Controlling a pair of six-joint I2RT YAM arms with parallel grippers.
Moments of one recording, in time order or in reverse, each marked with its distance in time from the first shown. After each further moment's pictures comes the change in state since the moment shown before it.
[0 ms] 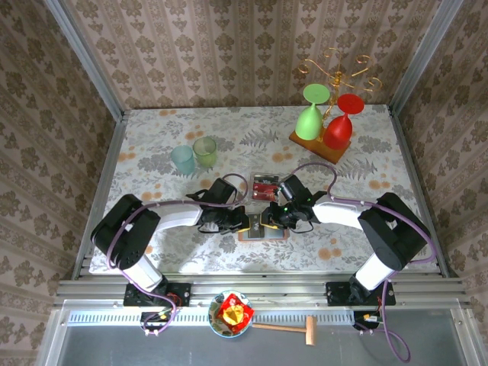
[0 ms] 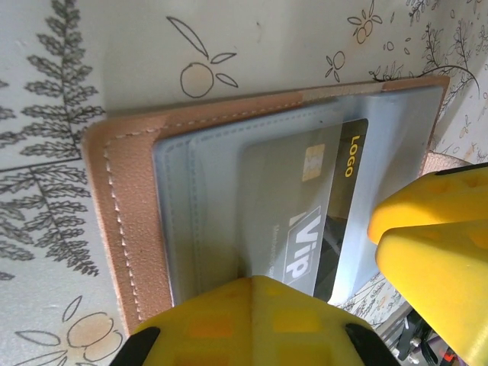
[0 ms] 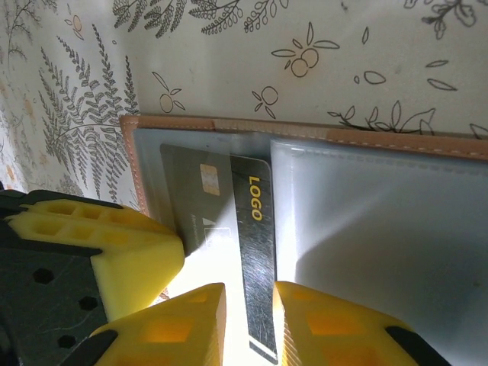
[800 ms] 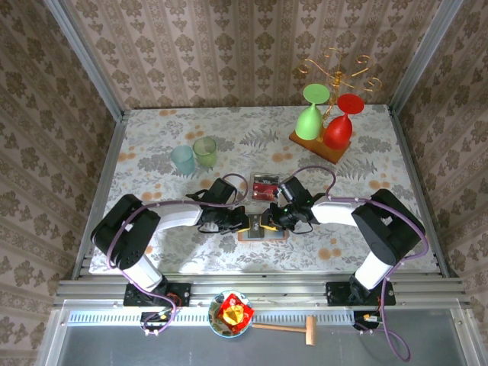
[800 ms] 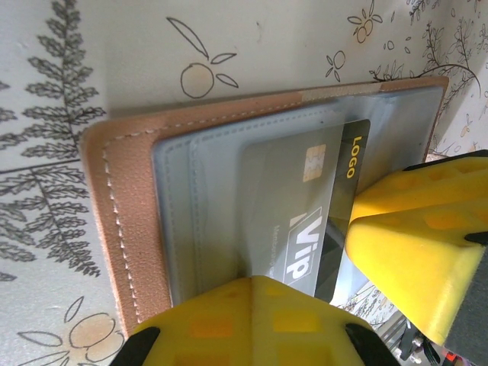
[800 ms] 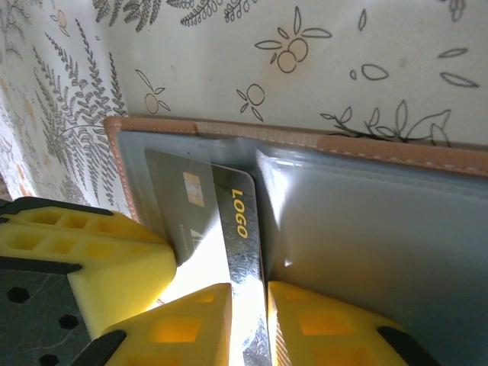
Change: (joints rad) left arm 0.000 0.000 0.000 0.000 -0.001 0.005; right arm -0.010 0.048 -0.030 0.093 -0.059 0.031
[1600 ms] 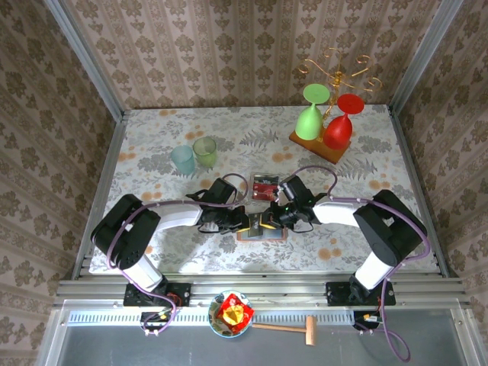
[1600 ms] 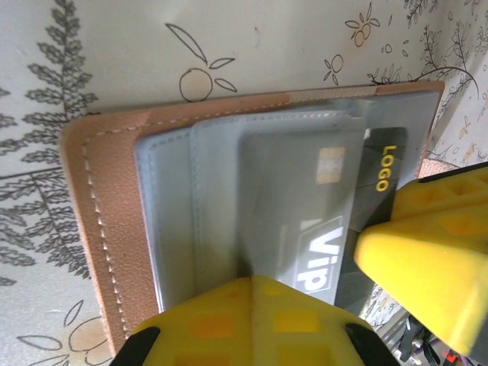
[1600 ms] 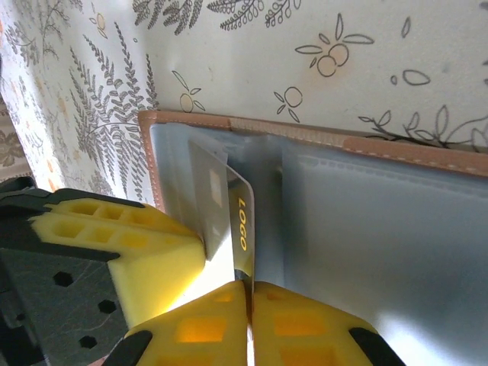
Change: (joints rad) left arm 0.002 0.000 -0.002 0.007 -0.001 0.000; right arm -0.019 -0.019 -0.007 0.023 -0.040 0.008
